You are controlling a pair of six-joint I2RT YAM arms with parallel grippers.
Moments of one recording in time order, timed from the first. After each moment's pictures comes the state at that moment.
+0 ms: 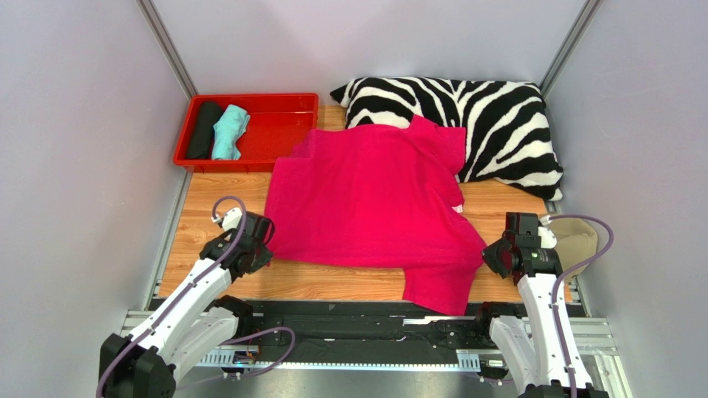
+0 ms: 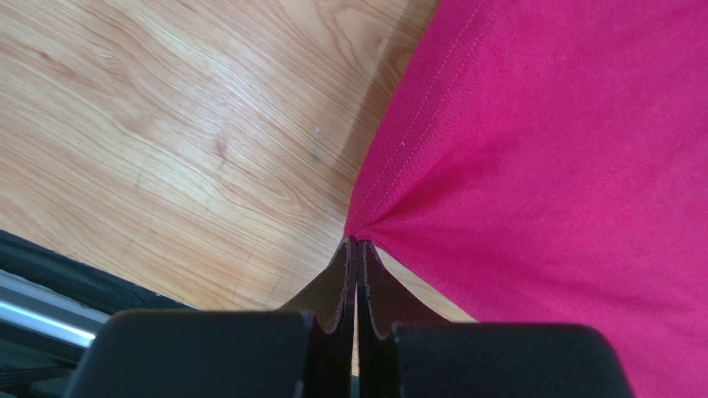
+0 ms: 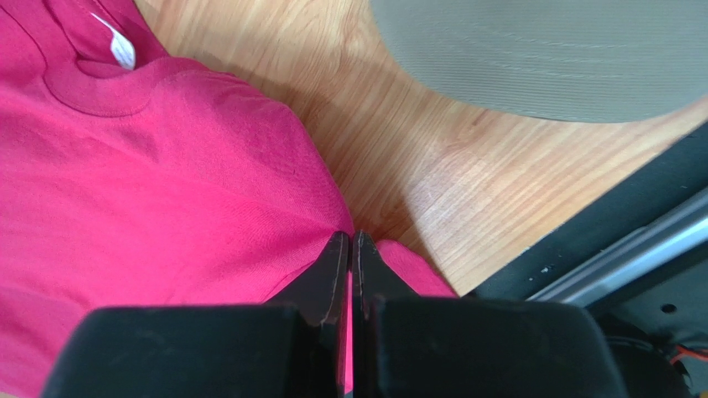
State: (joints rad) left arm -0.36 0.82 0.52 -0.80 -0.35 -0.92; right arm -0.06 0.72 0.60 -0.93 0.14 0.92
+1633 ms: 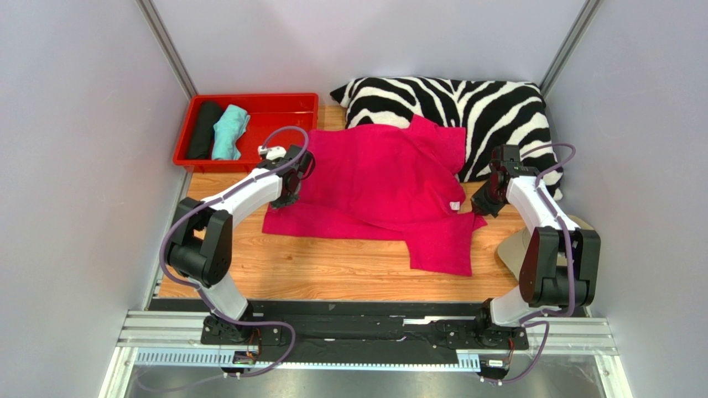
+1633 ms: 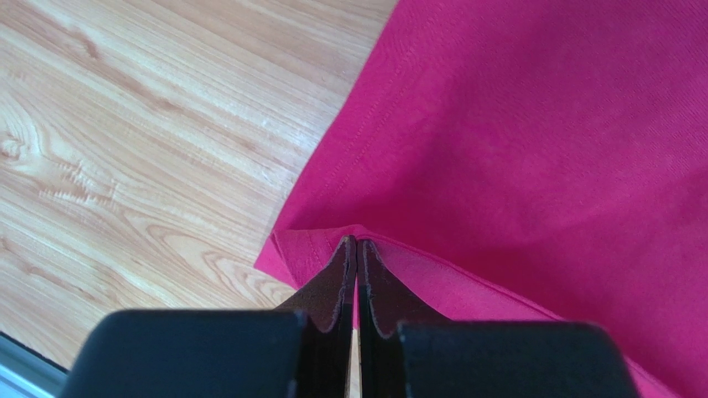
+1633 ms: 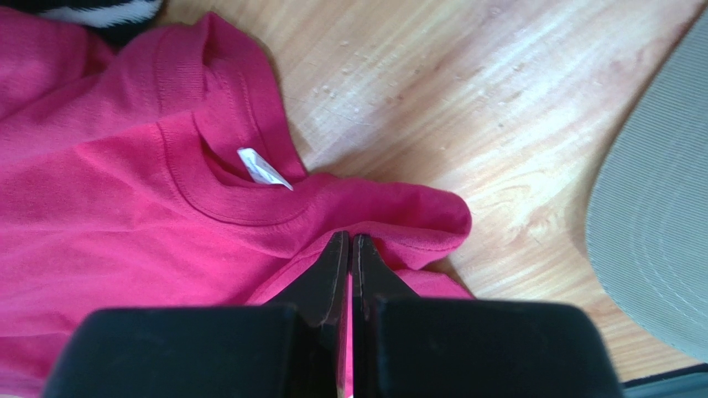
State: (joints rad) left arm -0.41 1.68 1.16 -0.71 -0.57 -0.70; right arm -0.07 1.51 1.06 -0.72 0.07 0.74
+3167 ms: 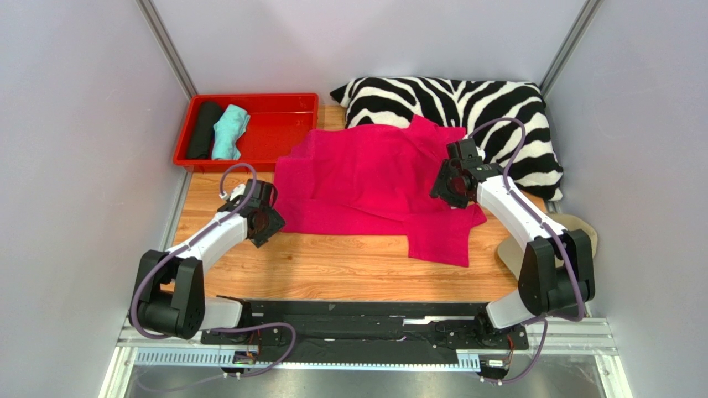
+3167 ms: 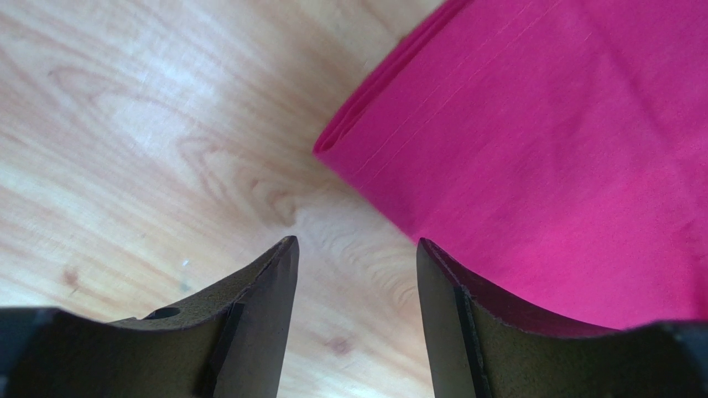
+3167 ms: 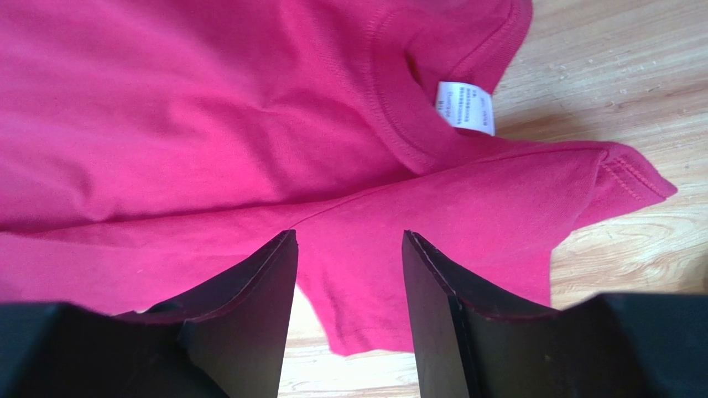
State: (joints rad) left arm -0.22 1.31 0.68 -0.51 -0.22 -0.92; right arm 0.26 1.48 1.12 -0.64 0.11 0.62
